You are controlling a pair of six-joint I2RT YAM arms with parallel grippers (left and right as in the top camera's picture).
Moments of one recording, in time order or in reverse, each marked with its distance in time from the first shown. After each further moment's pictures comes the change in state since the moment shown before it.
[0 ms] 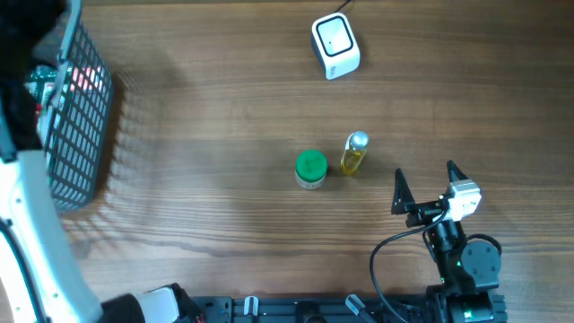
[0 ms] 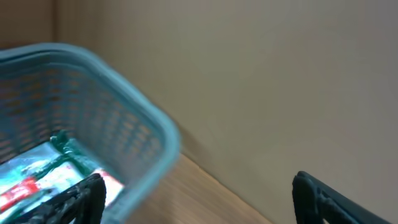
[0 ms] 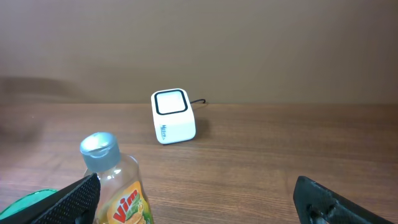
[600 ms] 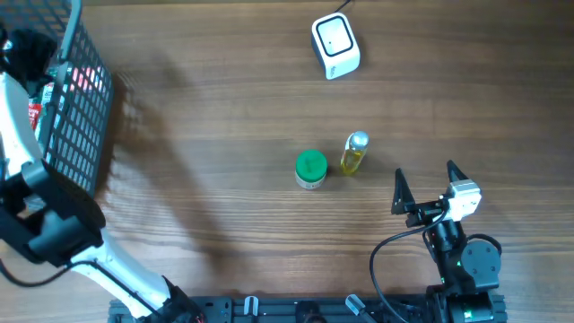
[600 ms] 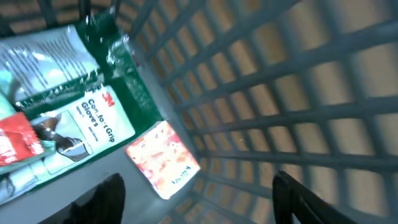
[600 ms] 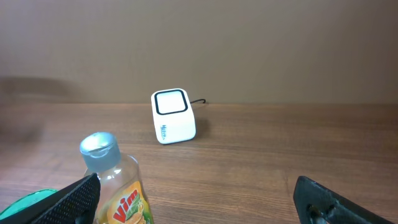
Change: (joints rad) left arm 0.205 0.577 0.001 0.080 0.167 -0.127; right arm 0.000 0.000 0.000 0.000 0.000 0.000
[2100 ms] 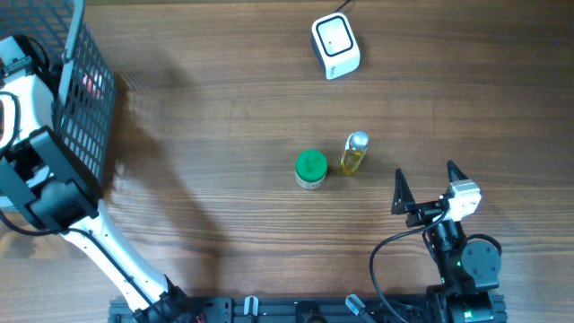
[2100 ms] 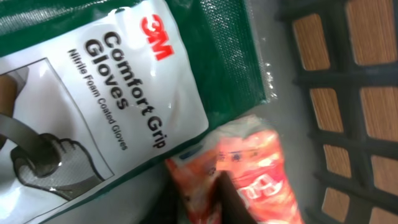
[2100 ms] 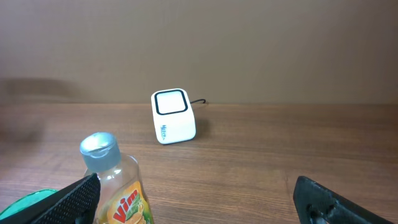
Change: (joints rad) left arm -0.013 0.274 0.015 -0.029 -0.042 -0.055; right arm 0.000 0.000 0.000 0.000 0.000 0.000
